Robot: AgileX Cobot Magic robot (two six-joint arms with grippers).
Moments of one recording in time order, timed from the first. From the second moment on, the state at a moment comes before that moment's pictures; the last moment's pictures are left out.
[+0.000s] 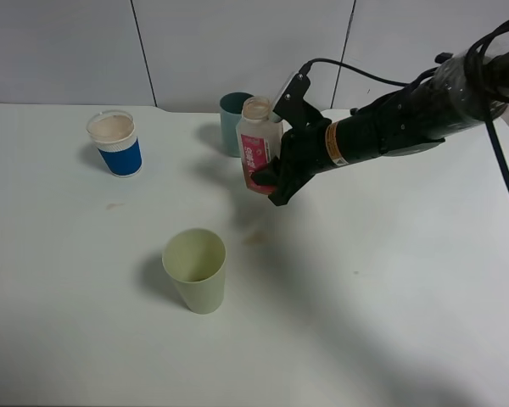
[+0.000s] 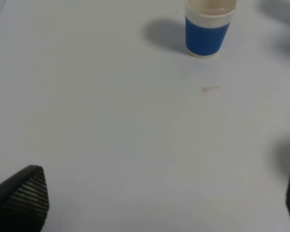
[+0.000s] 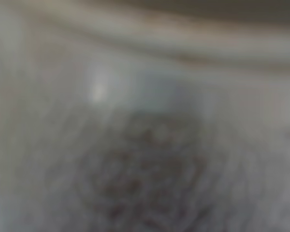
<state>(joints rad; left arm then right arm) -0.01 -0.01 -0.51 0.01 1.06 -0.02 0.42 2.00 -1.02 -1.39 -0.50 0.73</state>
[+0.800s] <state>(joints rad) -0.01 -0.01 -0.51 0.01 1.06 -0.02 0.42 1.85 -1.02 -1.28 -0.33 0.79</state>
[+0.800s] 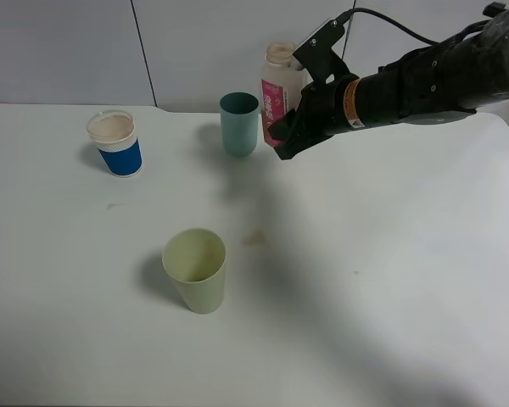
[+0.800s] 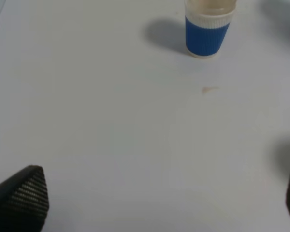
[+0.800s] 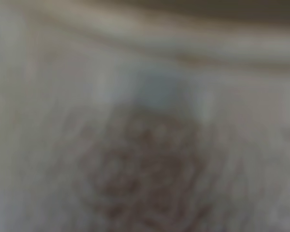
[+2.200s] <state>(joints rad) -0.01 -0.01 -0.51 0.01 1.06 -0.02 0.53 1.81 -1.02 -1.05 -0.03 0.55</state>
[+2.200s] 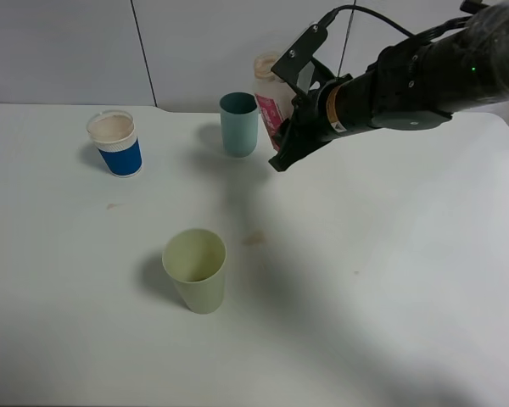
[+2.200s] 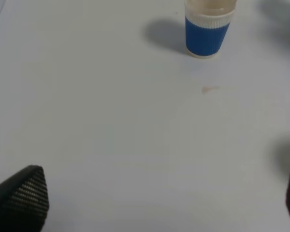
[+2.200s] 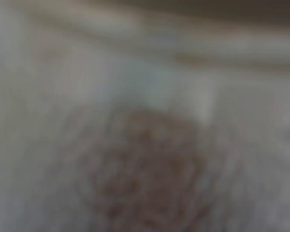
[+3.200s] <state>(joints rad) -0.01 -0.01 -0.51 0.01 1.06 -0.02 0.73 1.57 -0.84 -0.78 0.26 0.23</state>
